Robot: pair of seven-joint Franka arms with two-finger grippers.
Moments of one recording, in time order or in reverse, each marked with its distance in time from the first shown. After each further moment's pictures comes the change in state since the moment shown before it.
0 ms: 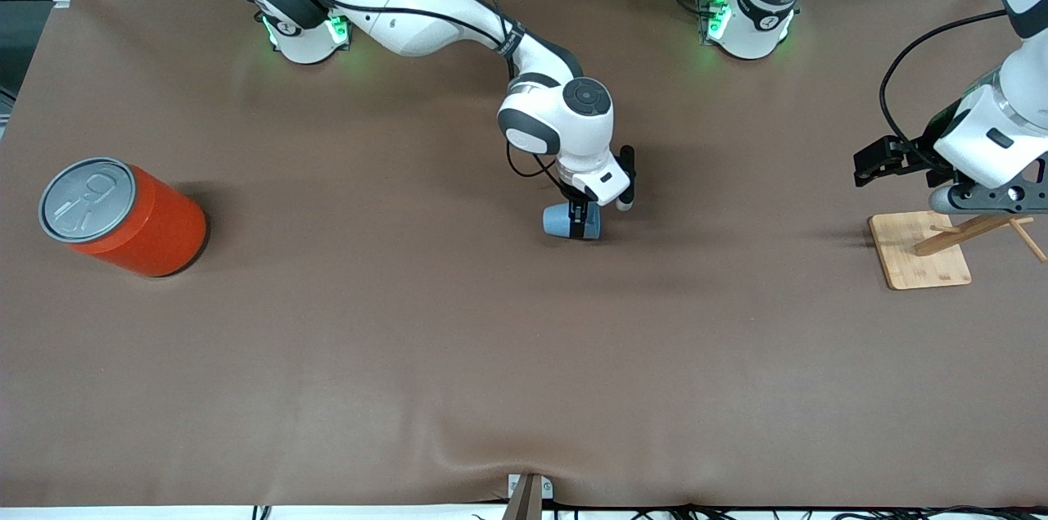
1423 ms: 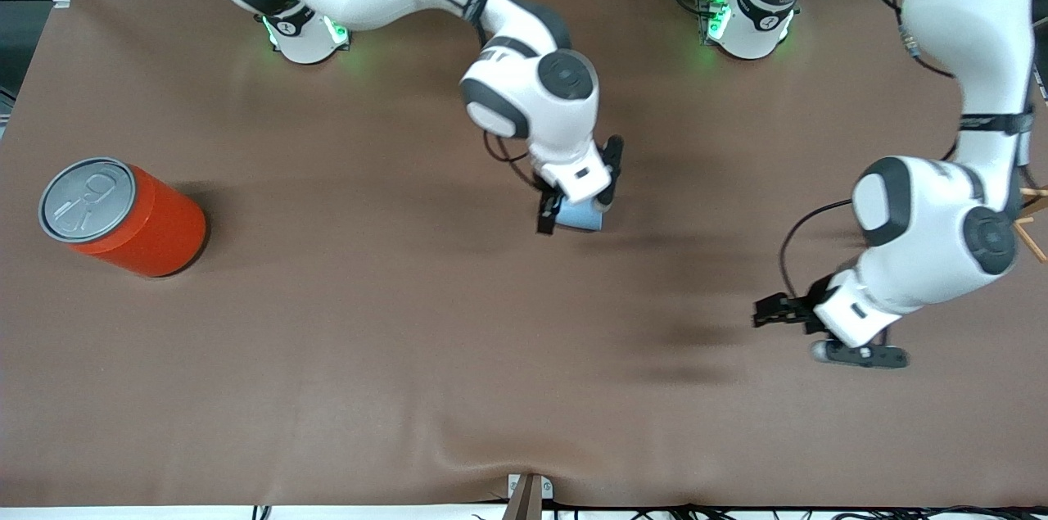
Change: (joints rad) left arm -0.060 0.476 -0.023 0.037 -0.203 0.613 0.118; right arm -0.244 -0.143 0.215 0.063 0.000 -0.323 0.019
